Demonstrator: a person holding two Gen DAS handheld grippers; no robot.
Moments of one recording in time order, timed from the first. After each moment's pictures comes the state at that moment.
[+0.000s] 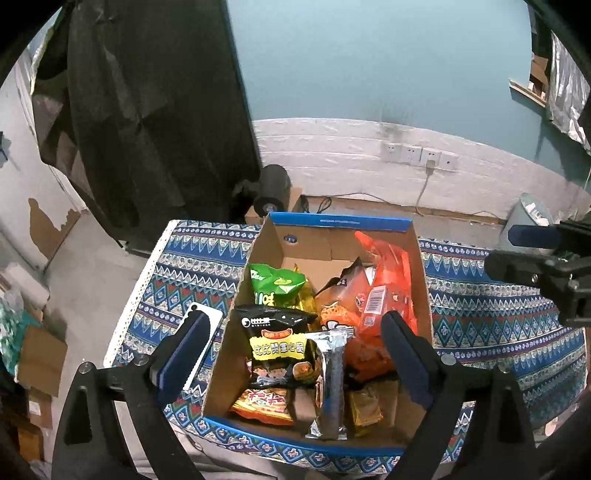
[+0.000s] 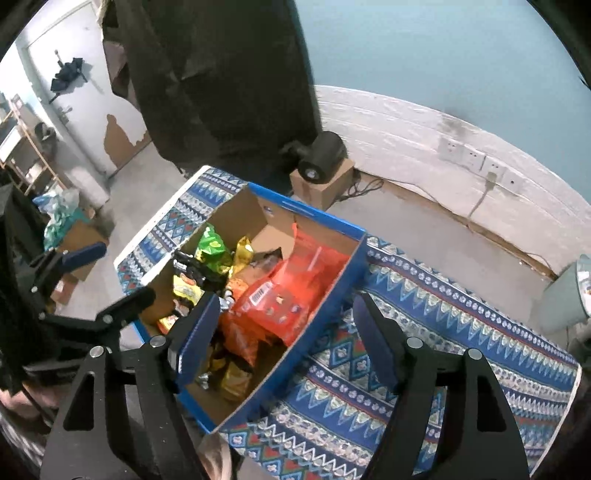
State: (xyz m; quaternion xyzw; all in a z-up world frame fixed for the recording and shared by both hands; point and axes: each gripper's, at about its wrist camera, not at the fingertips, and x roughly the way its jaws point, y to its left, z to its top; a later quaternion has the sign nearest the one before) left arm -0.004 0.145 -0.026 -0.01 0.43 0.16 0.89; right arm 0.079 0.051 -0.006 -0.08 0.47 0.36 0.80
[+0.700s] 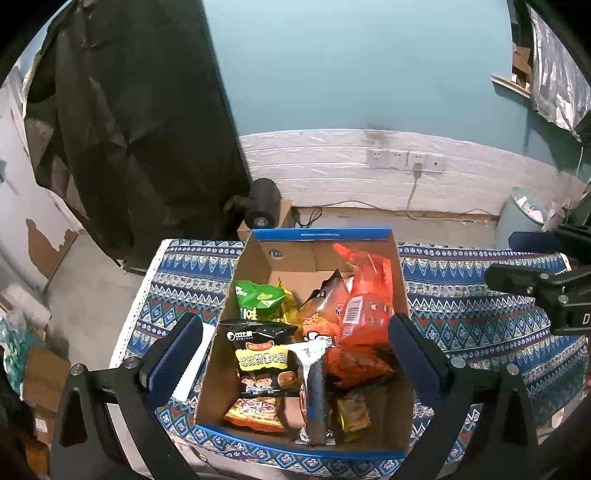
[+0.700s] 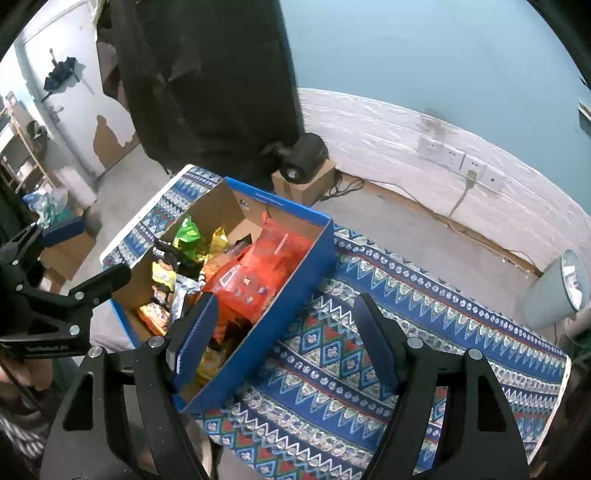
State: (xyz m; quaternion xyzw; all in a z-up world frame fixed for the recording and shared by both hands) left arm 0.000 0.117 -0.015 0.02 0.42 0.15 0.90; right arm 0.073 0.014 -0.008 -0.09 0.46 0.34 0.82
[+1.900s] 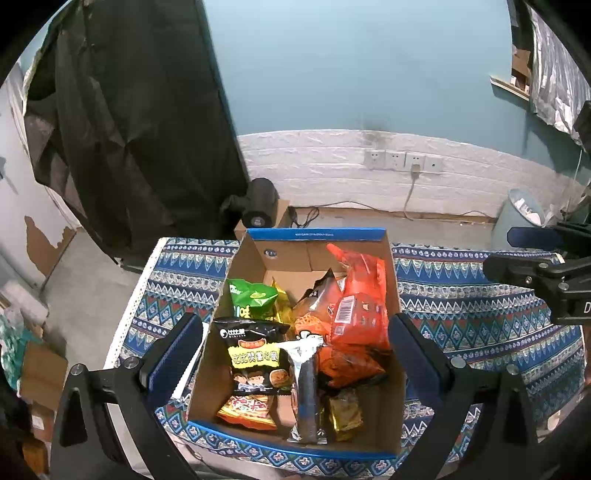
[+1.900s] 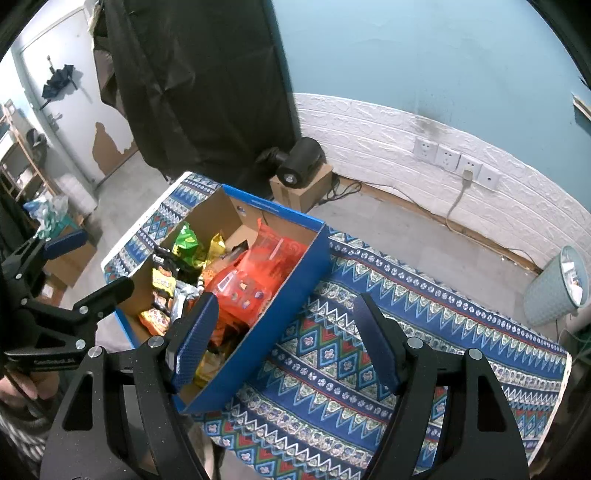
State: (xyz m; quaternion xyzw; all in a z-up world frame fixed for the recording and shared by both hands) left arm -0.001 0.114 -0.015 0.01 0.42 0.14 0.90; right arm 0.077 0.006 -0.003 -0.08 0.46 0.33 0.82
